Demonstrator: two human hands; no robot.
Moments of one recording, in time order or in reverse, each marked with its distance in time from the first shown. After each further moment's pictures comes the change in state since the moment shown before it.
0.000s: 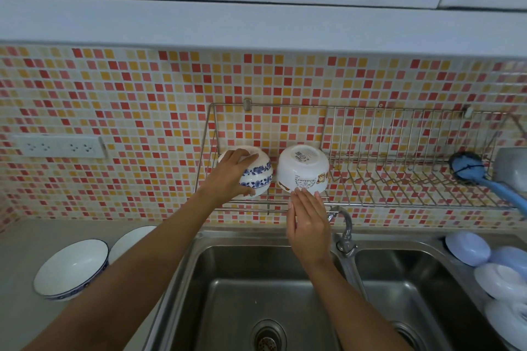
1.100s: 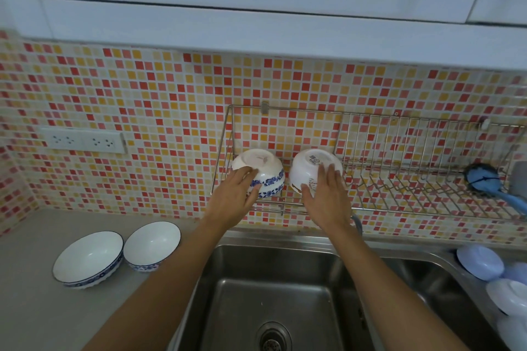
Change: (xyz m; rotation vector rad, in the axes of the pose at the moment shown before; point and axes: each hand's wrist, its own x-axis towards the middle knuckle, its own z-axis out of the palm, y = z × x) left_hand -0.055 0.012 0.015 -0.046 0.204 -0.187; right_hand 0.075 0.001 -0.013 -0.135 -0.661 0.345
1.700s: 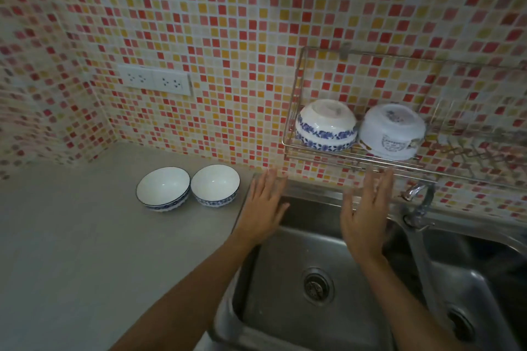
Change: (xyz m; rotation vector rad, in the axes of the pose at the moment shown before) left_hand -0.144 -0.062 0.037 0.070 -0.217 -0.114; right_hand -0.113 -0.037 0.077 0.282 0.245 -0.079
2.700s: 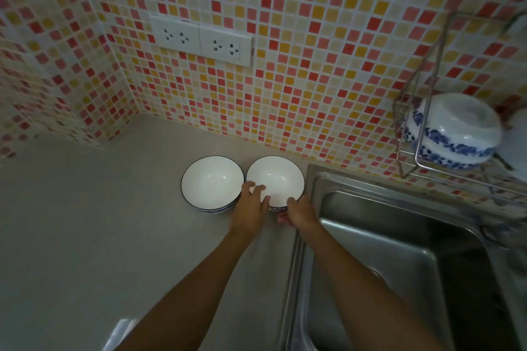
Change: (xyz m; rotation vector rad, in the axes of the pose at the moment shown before) left_hand -0.024 -0.211 0.026 -0.474 -0.094 -0.536; right_hand -0.041 -0.172 0.261 0.455 -0.842 0.877
